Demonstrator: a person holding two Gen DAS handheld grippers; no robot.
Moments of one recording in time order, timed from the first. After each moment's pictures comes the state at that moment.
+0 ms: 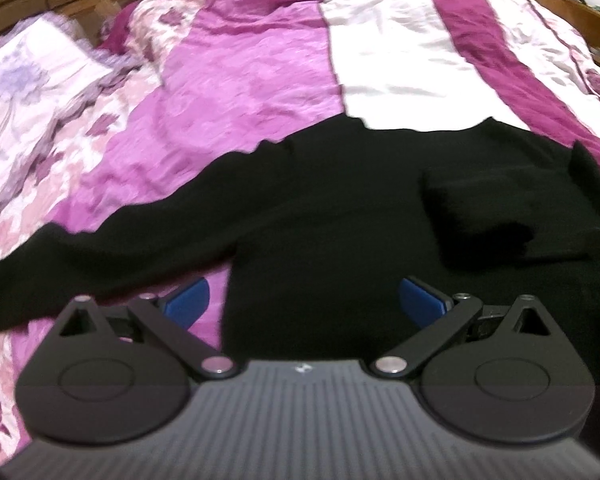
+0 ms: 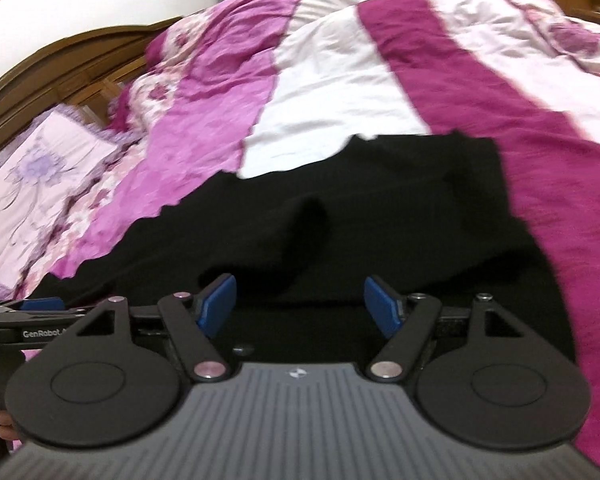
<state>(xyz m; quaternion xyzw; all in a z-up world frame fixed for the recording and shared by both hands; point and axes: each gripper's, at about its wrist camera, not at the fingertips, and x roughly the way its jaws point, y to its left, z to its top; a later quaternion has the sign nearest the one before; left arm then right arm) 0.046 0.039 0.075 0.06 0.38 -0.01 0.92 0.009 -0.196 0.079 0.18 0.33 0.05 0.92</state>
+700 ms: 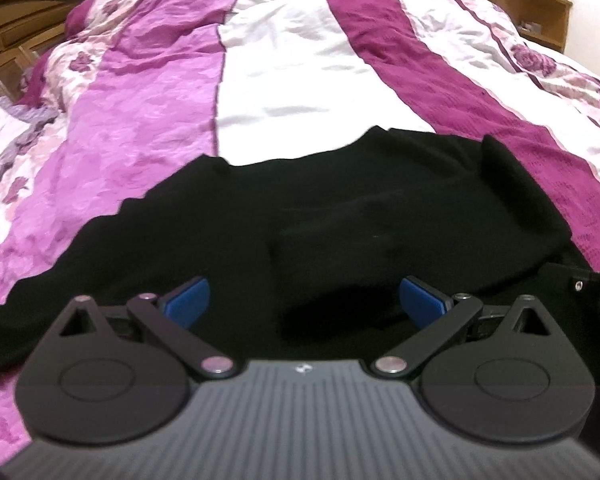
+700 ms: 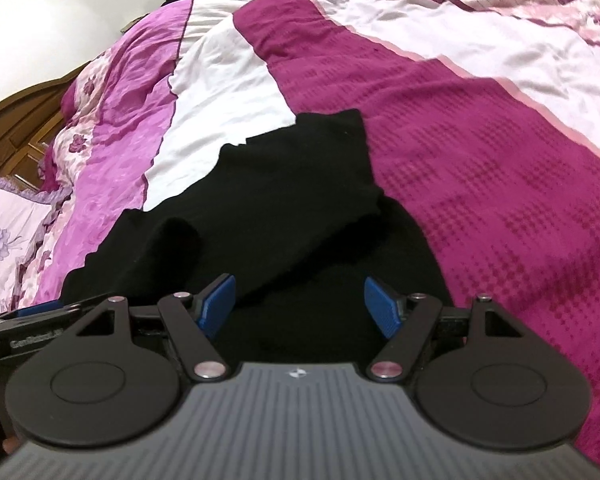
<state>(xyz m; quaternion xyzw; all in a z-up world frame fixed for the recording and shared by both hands) 0.075 -0.071 0.067 0.10 0.36 -0.10 0.92 0.000 -0.262 0.047 0.27 0.34 -0.05 0.90</state>
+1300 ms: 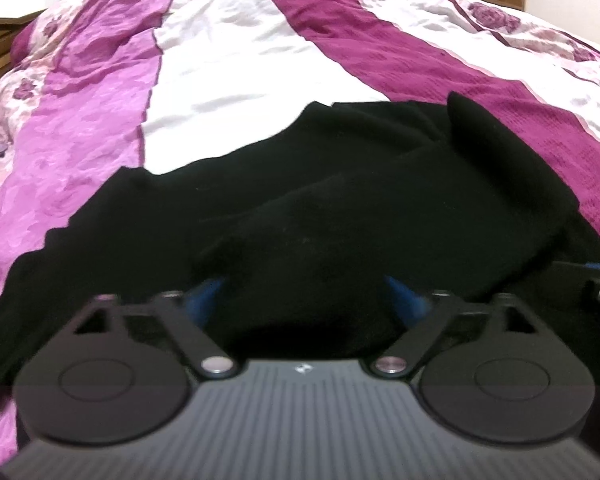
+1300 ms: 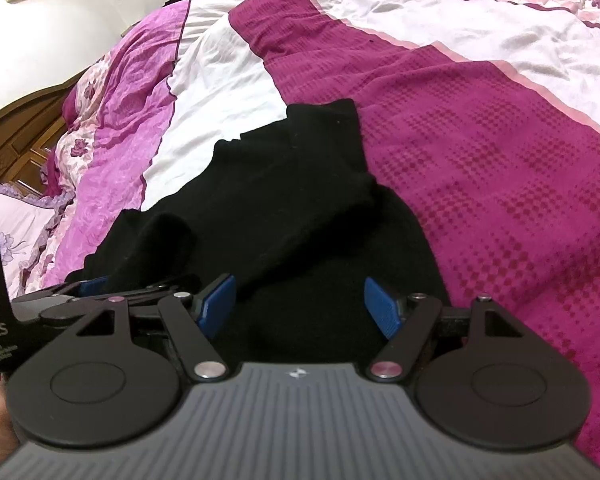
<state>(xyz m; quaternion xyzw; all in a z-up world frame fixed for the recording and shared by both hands) 0.105 -0.111 0.025 0.15 0.36 -0.16 0.91 0.002 -0.264 0.031 0.29 0.34 -0.05 0.90</state>
